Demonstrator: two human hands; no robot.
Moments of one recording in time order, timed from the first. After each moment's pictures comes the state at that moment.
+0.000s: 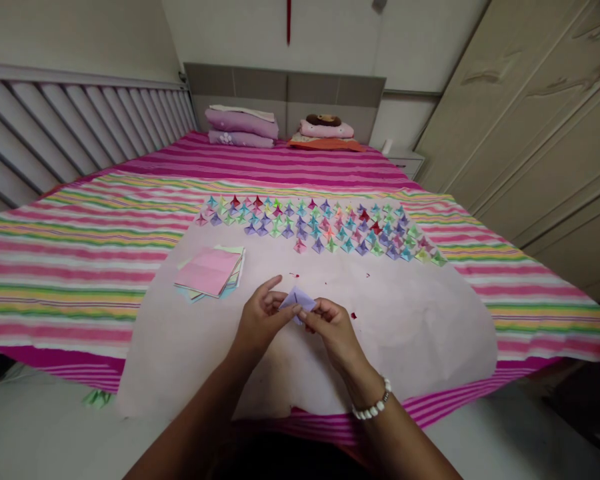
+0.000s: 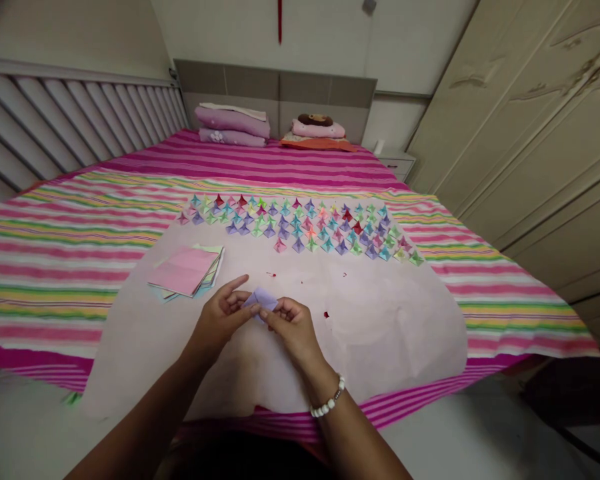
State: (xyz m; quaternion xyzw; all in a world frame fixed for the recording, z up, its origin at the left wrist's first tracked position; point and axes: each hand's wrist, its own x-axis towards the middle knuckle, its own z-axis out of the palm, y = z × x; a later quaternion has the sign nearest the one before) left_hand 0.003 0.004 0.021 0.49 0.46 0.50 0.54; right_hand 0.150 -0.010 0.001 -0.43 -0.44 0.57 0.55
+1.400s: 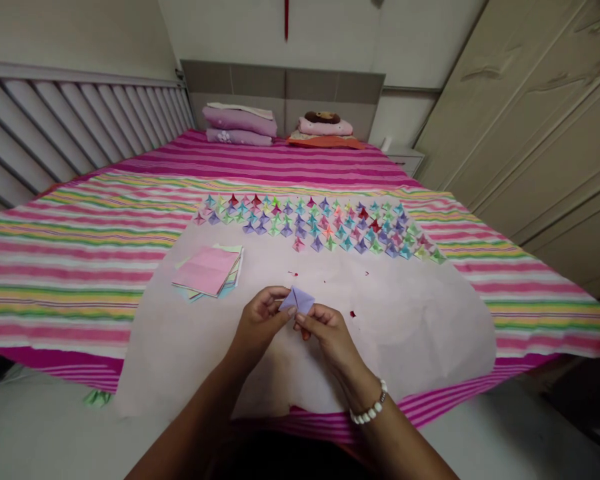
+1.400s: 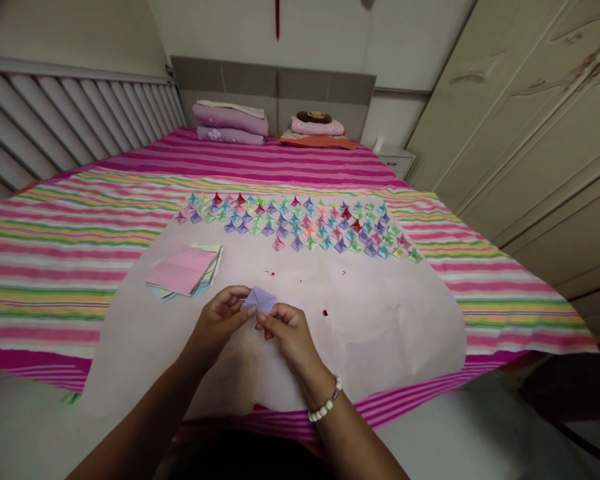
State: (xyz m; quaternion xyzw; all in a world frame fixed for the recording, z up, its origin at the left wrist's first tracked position) left_hand 0.003 0.001 0.017 0.50 0.39 0.51 0.58; right_hand 0.146 -0.015 -0.003 -0.42 -0.42 0.61 0.53
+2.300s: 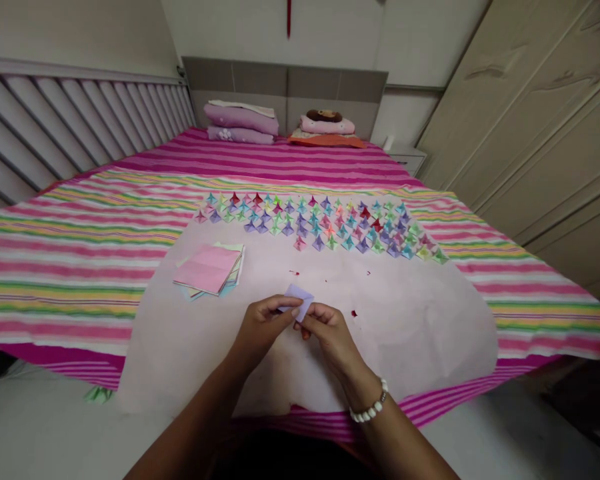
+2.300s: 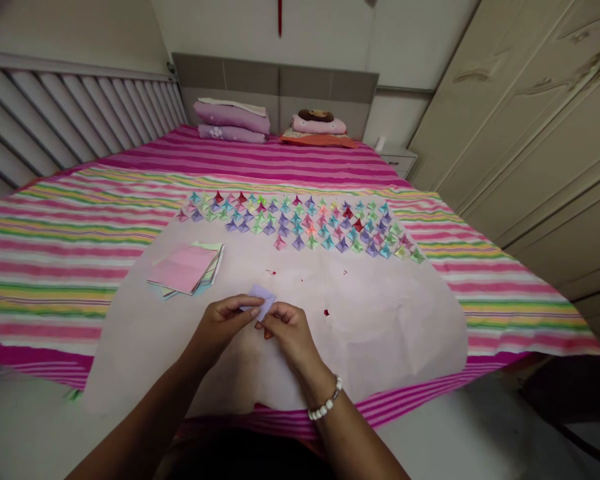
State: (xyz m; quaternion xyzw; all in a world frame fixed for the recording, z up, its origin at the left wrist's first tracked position) left_hand 0.000 -0.001 0.017 0.54 0.45 0.46 0.54; right_hand 0.145 -0.013 -0.006 -0.40 -0.43 0.62 0.52
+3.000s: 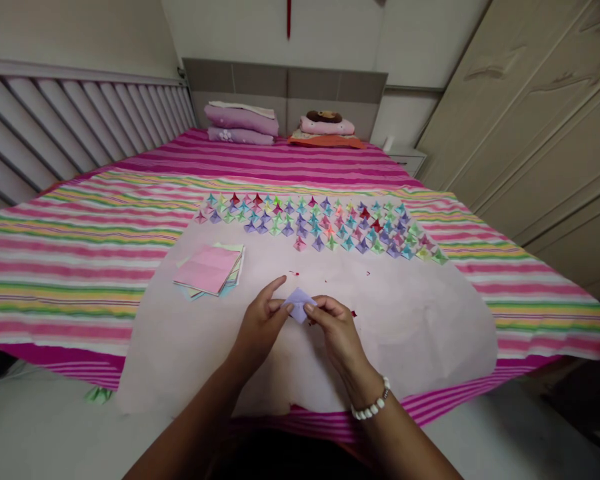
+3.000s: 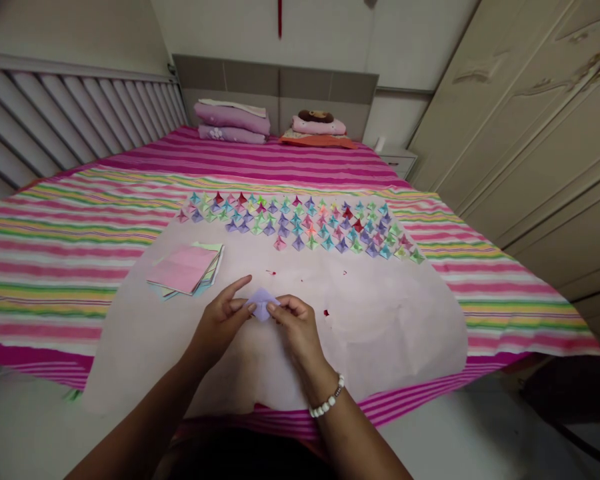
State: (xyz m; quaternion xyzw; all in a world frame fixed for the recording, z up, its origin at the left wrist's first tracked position) left_hand 0.002 -0.001 0.018 0.52 0.46 0.47 0.54; right_hand 0.153 -0.009 -0.008 -0.43 -0.40 0.56 0.59
